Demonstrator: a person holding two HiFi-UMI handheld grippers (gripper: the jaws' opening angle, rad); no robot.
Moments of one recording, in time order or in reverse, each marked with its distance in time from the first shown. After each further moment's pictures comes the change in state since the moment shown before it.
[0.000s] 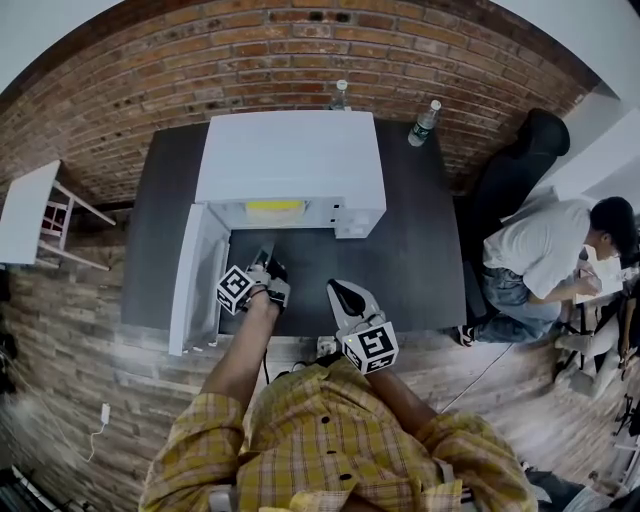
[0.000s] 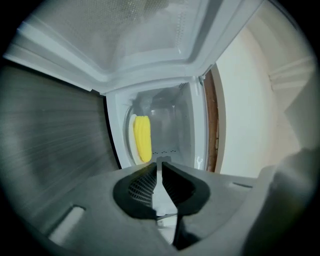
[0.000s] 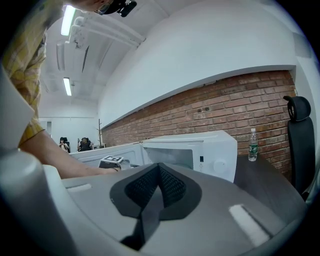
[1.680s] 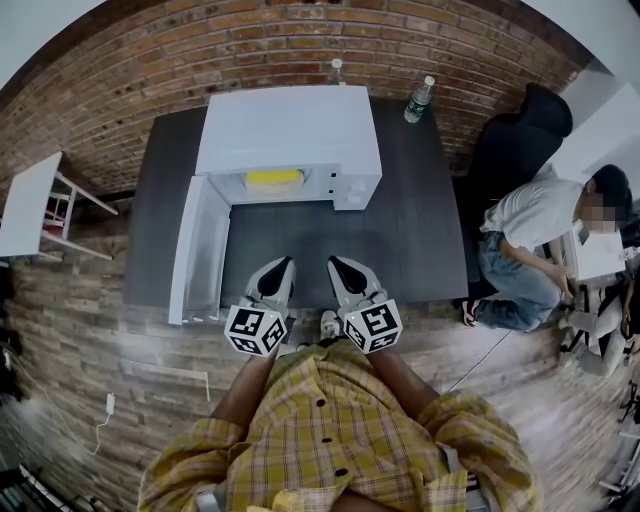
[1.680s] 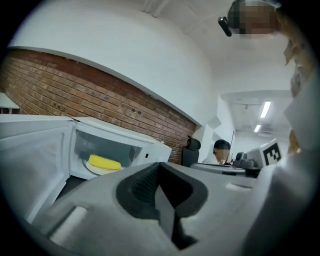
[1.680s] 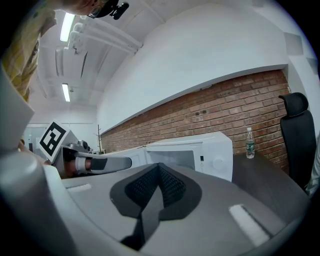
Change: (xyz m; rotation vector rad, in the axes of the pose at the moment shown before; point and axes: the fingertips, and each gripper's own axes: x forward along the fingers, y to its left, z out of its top) left arm -0.128 -0.137 -0.111 1.153 0.220 -0.098; right arm -0.030 0.019 0.003 0.045 -0.048 -0.008
